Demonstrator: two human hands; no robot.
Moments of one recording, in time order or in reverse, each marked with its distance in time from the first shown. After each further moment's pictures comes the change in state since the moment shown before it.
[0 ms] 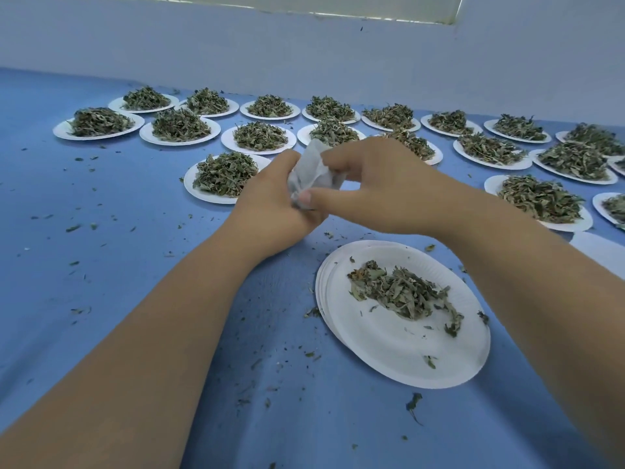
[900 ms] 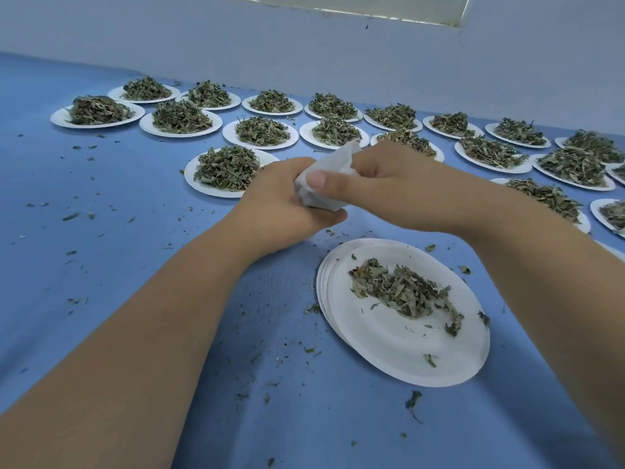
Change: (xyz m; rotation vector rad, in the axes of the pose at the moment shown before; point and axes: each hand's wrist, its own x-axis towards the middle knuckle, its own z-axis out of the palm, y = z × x) left_hand -0.005 0.003 -0.002 -0.079 -0.106 0.079; right_hand -0.006 0.001 -0.009 0.096 -0.135 0.096
